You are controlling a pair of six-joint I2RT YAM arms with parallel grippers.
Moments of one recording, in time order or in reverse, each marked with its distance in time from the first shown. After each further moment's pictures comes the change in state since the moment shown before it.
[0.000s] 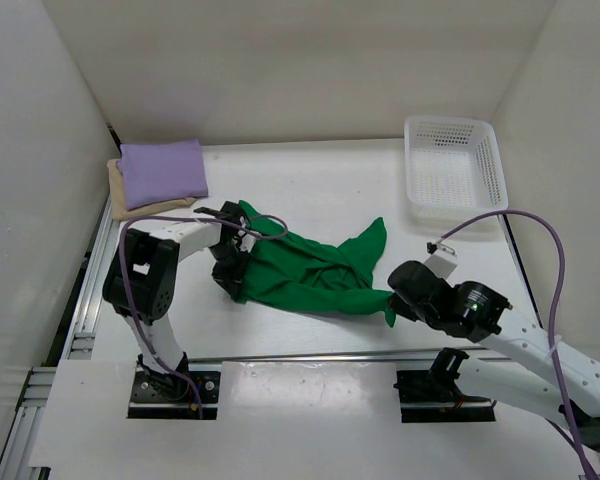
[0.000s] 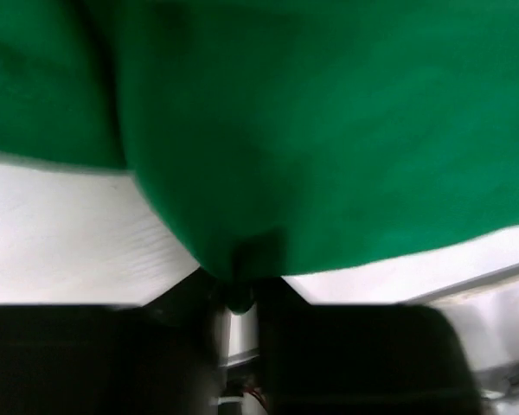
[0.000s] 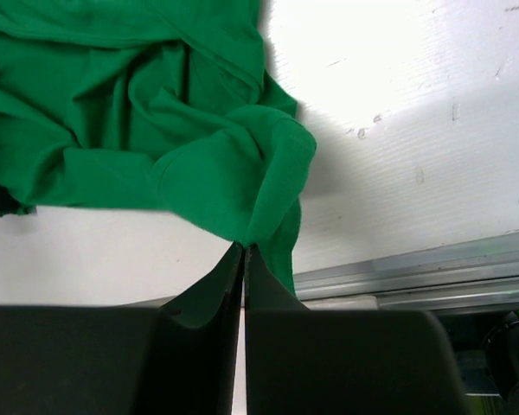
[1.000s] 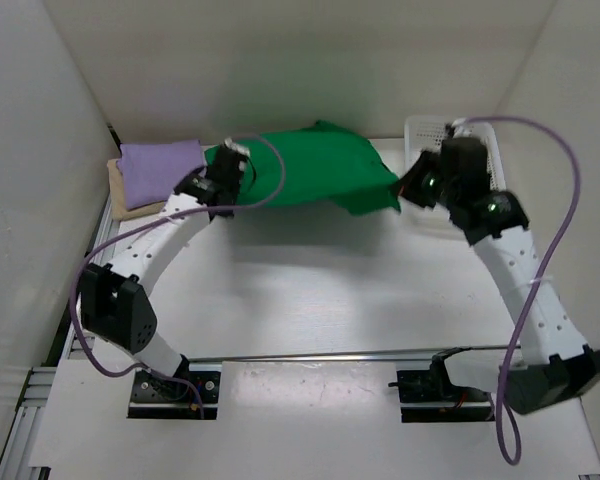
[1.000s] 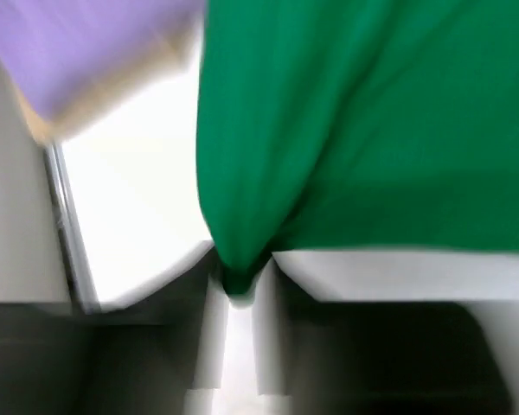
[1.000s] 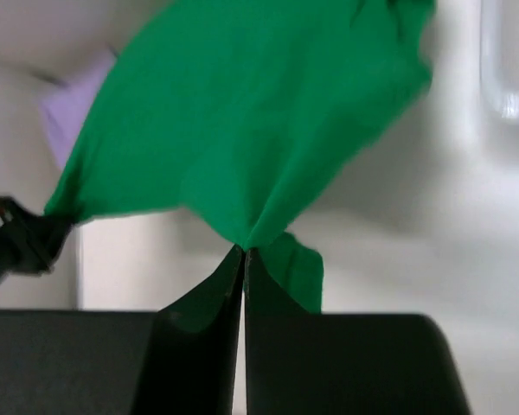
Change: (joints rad) left arm -0.069 -0.196 0.415 0.094 -0.674 0.014; right arm -0.670 0.472 0.669 0.332 -0.524 -0.567
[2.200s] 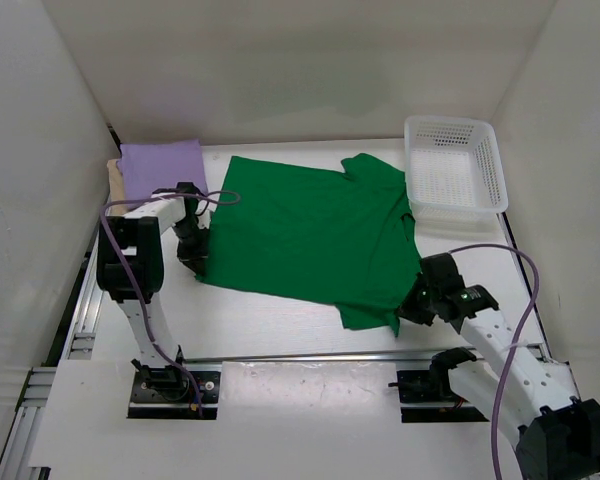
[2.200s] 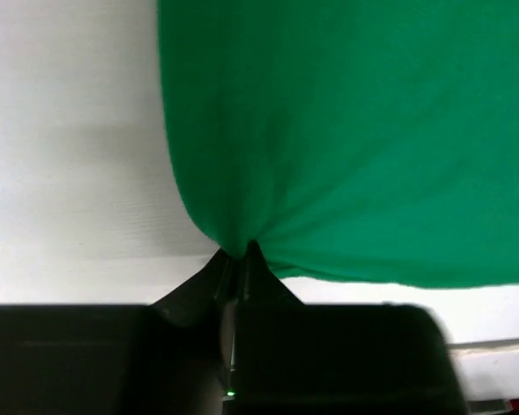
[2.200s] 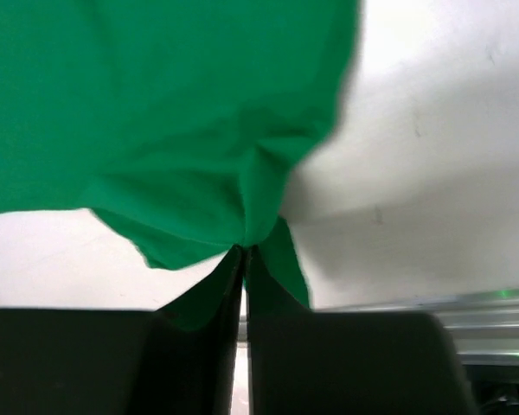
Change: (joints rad) left arm 0.393 0.348 -0.211 -0.177 0.555 -0.009; right arm 0.031 -0.440 -0.998 -0.014 0.005 0.192
